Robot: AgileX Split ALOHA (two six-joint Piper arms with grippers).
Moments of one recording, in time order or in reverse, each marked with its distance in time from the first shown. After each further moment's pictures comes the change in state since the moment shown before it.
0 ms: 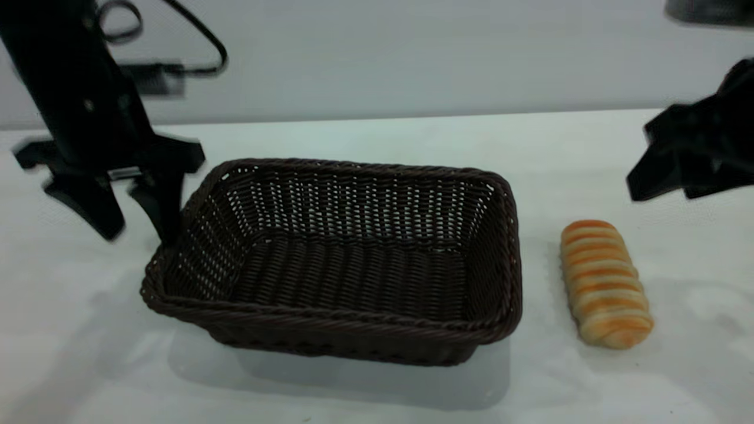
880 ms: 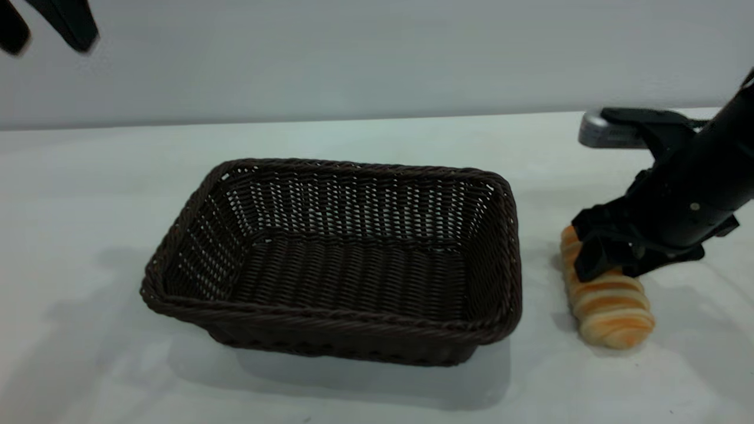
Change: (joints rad) left arm 0.000 -0.450 0.000 0.024 0.086 -0.039; right arm 0.000 0.461 -0.241 0.056 0.014 -0.079
